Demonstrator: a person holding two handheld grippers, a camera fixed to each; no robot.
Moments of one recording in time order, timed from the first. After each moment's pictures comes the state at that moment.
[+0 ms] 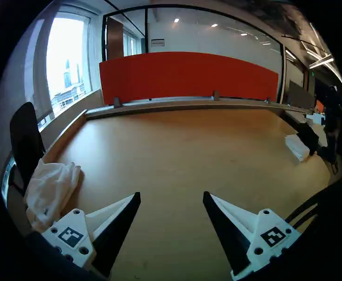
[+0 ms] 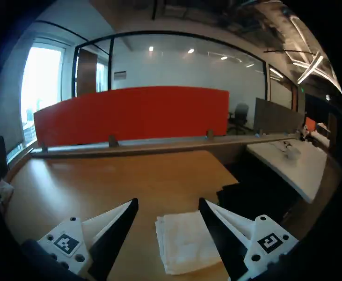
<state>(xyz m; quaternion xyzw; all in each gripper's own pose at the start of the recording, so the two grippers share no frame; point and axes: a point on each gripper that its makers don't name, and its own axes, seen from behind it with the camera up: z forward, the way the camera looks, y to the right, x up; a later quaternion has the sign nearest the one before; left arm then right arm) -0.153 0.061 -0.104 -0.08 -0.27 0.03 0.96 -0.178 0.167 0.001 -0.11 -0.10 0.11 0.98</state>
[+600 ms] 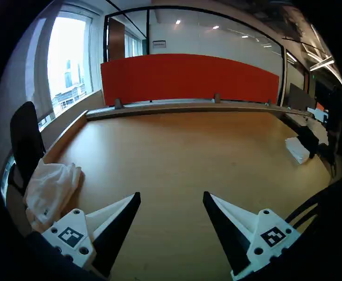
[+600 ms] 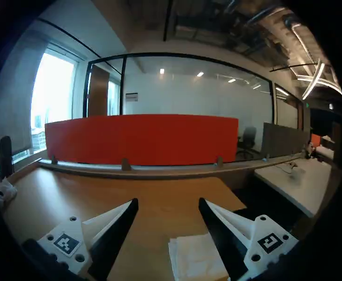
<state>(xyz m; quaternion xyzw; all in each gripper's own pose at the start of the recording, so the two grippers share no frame) -0.150 0.058 -0.101 -0.08 -0.26 0.02 0.96 -0.132 0.139 0.007 -0.09 -0.02 0.08 0.99</state>
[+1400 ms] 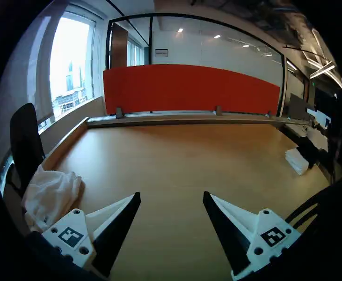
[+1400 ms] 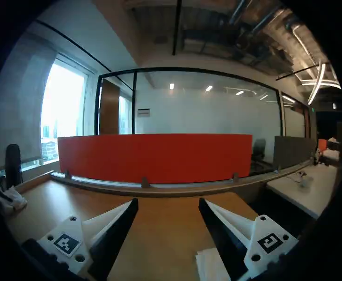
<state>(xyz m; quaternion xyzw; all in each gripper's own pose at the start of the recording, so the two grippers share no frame) -0.128 0.054 -0.079 -0.08 -0.23 0.00 0.97 -0.082 0.074 0.011 -0.06 0.03 0.08 0.99</state>
